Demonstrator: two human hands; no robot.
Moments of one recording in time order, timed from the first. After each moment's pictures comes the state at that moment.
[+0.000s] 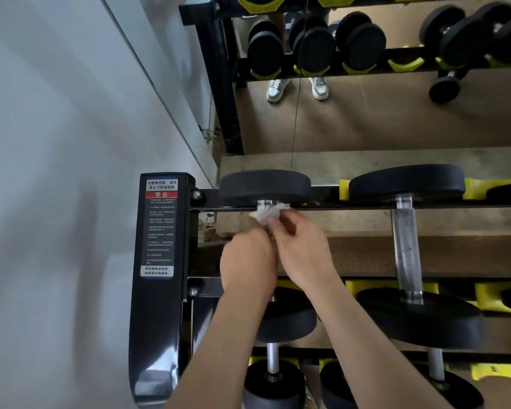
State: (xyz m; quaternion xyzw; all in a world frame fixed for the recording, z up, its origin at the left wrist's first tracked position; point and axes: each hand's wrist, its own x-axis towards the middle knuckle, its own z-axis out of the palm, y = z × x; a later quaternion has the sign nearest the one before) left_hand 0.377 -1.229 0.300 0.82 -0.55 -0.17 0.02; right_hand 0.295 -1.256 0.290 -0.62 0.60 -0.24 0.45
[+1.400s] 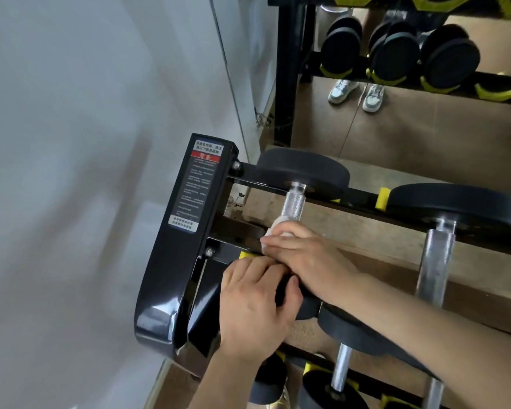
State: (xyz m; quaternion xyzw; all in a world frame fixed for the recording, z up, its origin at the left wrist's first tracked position) left_hand 0.345 -1.127 0.265 0.78 -0.55 0.00 0.29; right_hand 0.261 -1.261 0.249 -0.95 0.09 -0.11 0.26
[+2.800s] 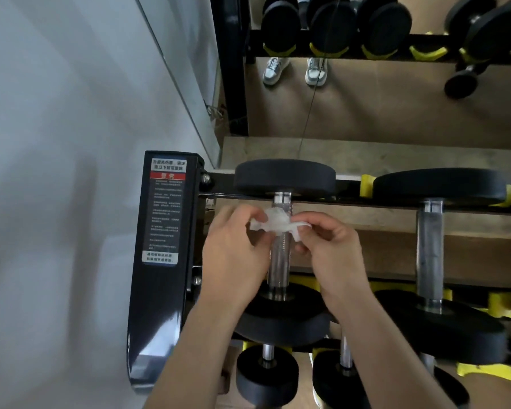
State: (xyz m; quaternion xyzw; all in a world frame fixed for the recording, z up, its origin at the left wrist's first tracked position) left_hand 0.420 -1.211 0.305 0.78 -0.51 -0.24 0.30; right_hand 0.290 -1.249 0.298 -0.41 0.61 -0.31 0.60
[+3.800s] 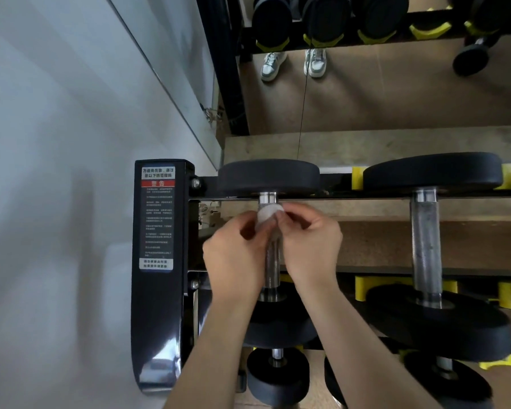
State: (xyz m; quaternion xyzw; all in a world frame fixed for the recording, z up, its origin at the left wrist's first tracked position) left_hand 0.389 -1.225 0.299 0.82 -0.41 -0.23 0.32; right_hand 0.306 -1.257 0.277 -0.46 0.63 -0.40 0.48
